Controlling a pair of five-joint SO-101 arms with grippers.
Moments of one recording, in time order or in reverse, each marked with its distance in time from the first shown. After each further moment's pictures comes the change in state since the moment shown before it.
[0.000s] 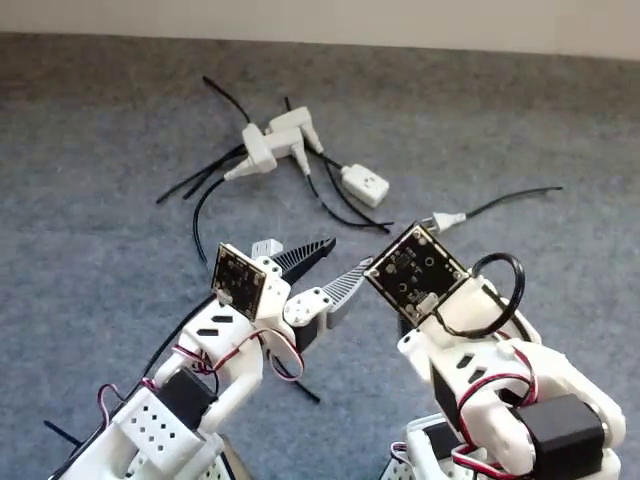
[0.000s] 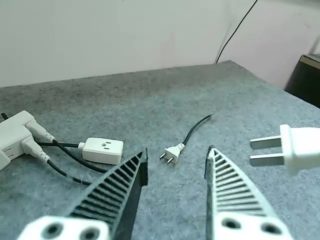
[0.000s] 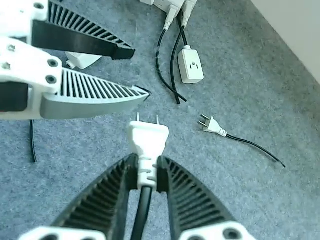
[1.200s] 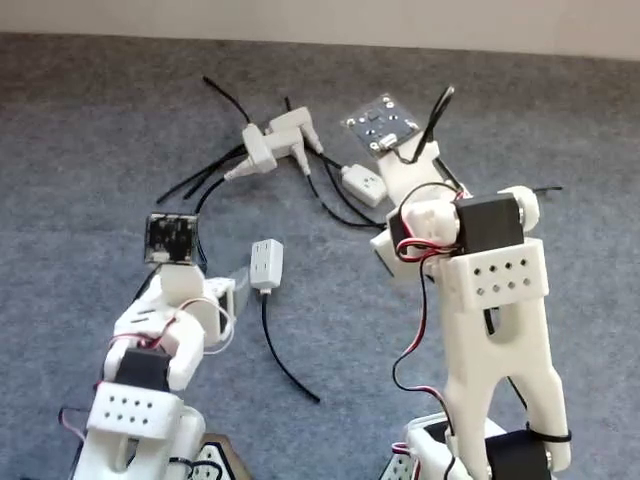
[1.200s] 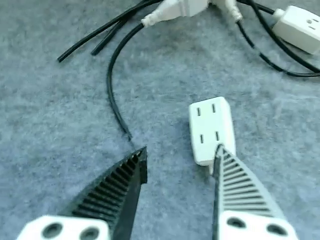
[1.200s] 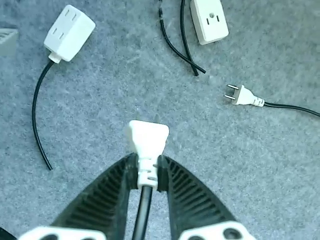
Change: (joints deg) left arm -32.5 3.3 -2.1 32.4 -6.2; right arm 2.1 38.1 -18.3 0.0 -9.7
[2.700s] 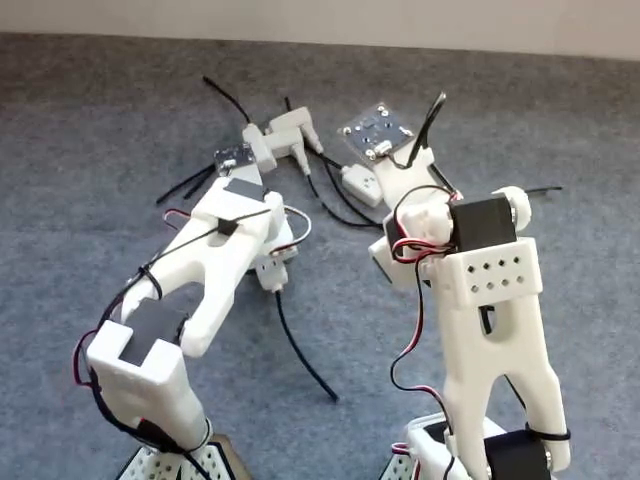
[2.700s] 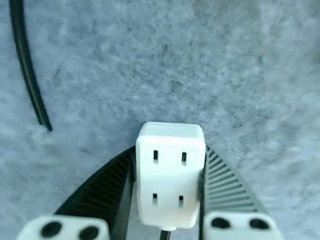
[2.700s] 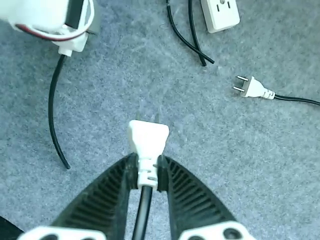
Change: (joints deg) left arm 10.2 88.5 -65.1 18.5 34.1; right arm -0.3 0.0 2.8 0.0 0.0
